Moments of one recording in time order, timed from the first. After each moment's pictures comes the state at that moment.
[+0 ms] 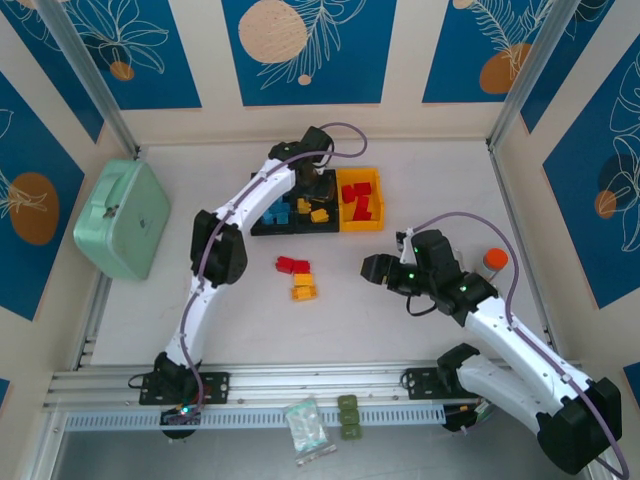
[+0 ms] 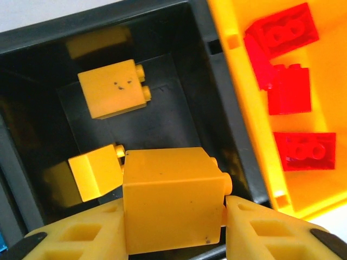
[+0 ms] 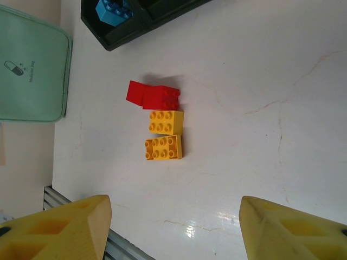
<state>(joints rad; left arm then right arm) -0.58 2.41 2.37 -1.07 0.01 -0.32 0.49 0.84 0.63 -0.50 -0.33 0.80</state>
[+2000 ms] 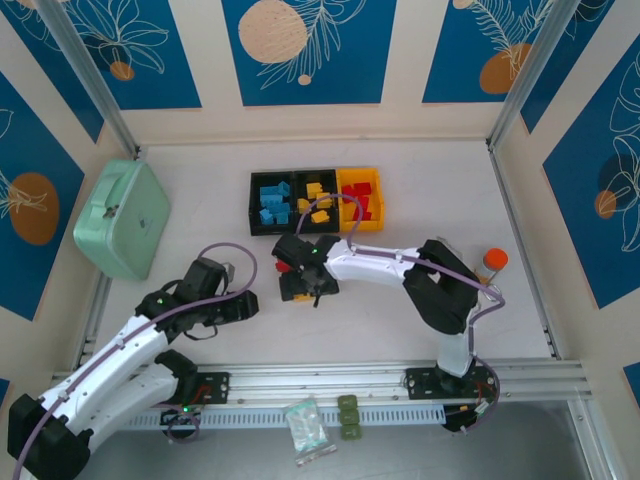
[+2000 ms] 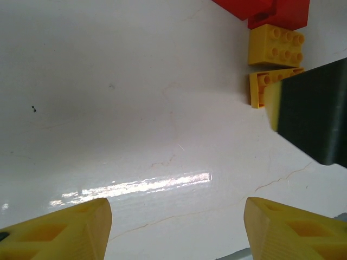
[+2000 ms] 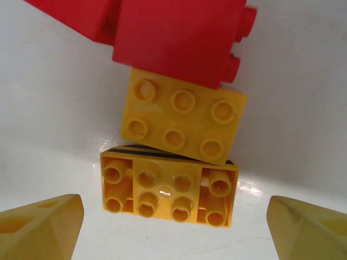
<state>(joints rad) -0.55 0.77 0.54 -0.78 0.17 -0.71 1.00 1.91 1.33 -0.77 0.05 0.79</state>
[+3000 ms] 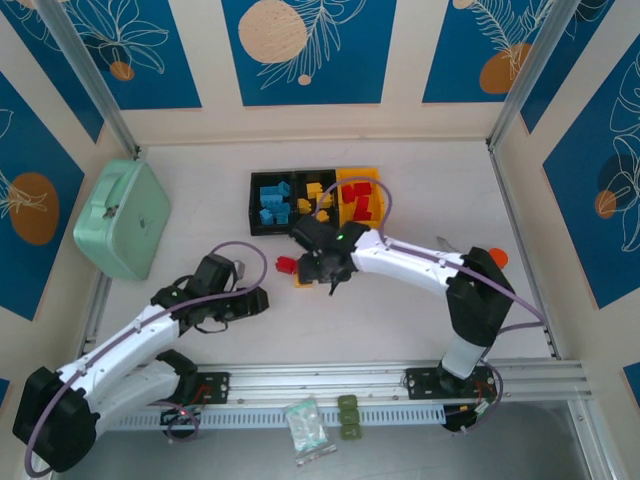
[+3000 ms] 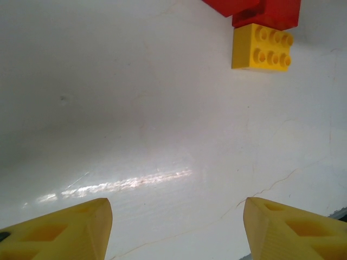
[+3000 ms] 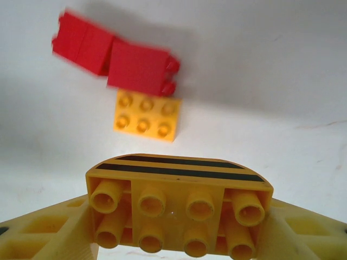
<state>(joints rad) -0.54 0.92 0.50 -0.58 0.26 -0.74 0.90 1.70 1.32 -0.86 0.08 0.76</state>
